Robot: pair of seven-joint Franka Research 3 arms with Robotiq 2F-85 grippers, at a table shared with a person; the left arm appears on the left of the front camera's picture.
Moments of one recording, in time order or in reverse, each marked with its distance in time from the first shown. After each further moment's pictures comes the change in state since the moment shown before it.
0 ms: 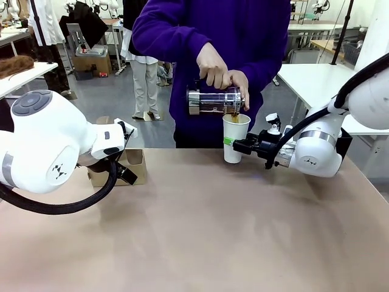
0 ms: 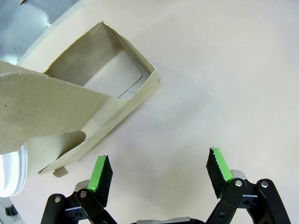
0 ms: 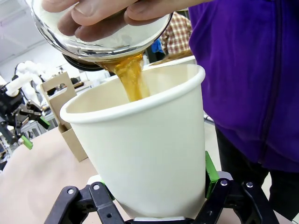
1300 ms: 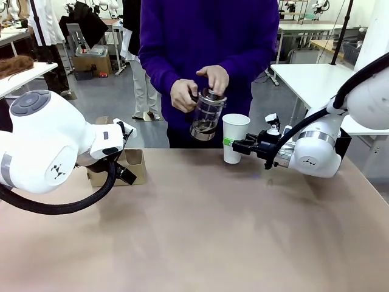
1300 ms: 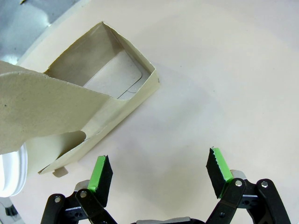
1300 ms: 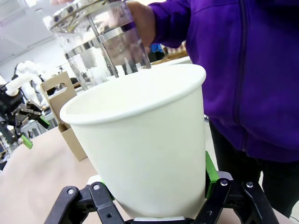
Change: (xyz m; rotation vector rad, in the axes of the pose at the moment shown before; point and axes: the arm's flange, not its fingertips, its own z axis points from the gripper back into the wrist) left arm 0.000 0.000 0.000 0.000 0.000 0.000; right arm -0.001 0.000 0.001 -0.002 0.002 -0.001
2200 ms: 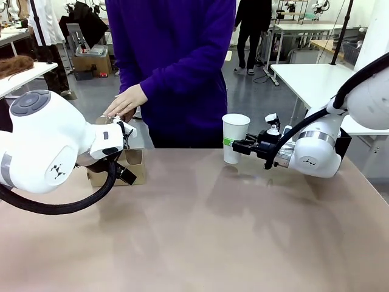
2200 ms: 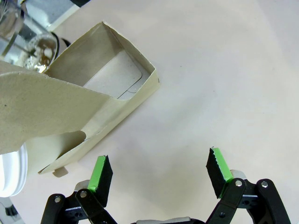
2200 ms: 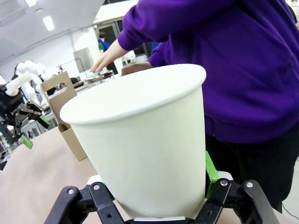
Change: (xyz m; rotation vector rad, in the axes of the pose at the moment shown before) left arm 0.000 0.000 0.000 0.000 0.000 0.000; right arm 0.000 0.000 0.000 0.000 0.000 0.000
